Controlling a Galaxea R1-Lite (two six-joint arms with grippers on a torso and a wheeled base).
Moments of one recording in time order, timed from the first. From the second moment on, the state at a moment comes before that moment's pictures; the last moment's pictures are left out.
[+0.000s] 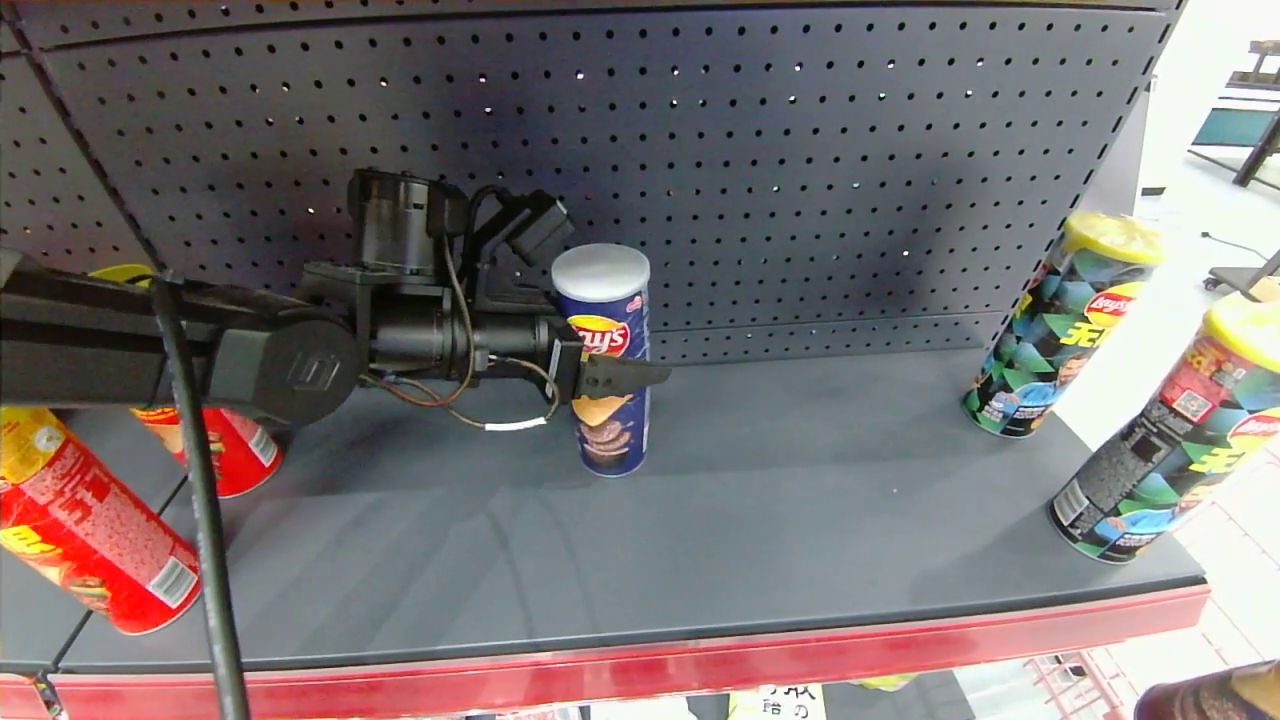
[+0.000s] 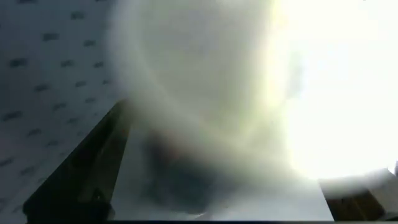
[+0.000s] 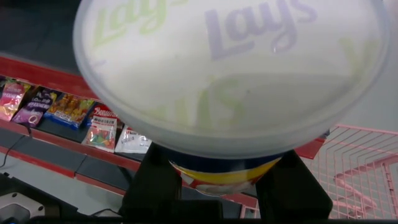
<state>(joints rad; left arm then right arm) -0.44 1.91 -1.27 -0.30 -0.64 0.19 0.21 0.33 -0.45 0.25 0.14 -0.10</state>
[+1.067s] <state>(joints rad) -0.47 1.71 -0.97 -0.30 -0.66 0.16 0.21 0.36 -0.47 0.25 0.14 -0.10</state>
